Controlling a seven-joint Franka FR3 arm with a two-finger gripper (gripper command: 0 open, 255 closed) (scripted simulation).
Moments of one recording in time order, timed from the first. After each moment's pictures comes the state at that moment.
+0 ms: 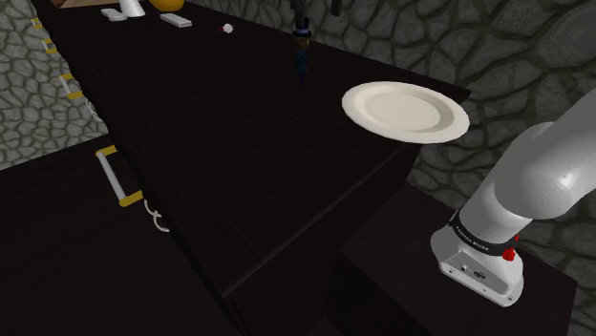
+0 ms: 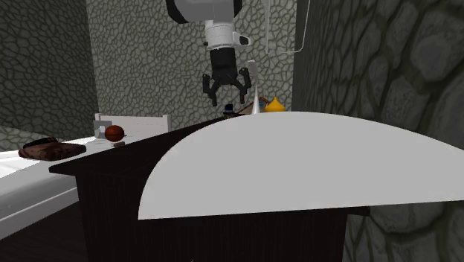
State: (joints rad) arm 0.04 -0.26 0.32 -1.69 -0.04 1.49 0.43
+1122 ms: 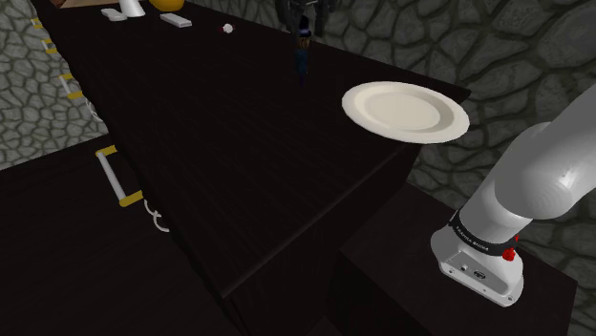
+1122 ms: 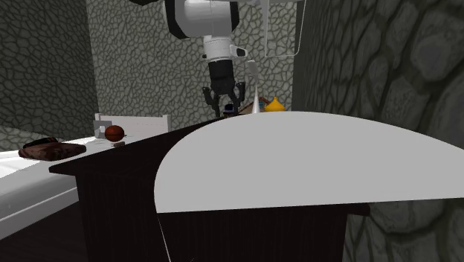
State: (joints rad) arm 0.05 -0.22 0.34 -1.74 -0.05 1.57 0.46
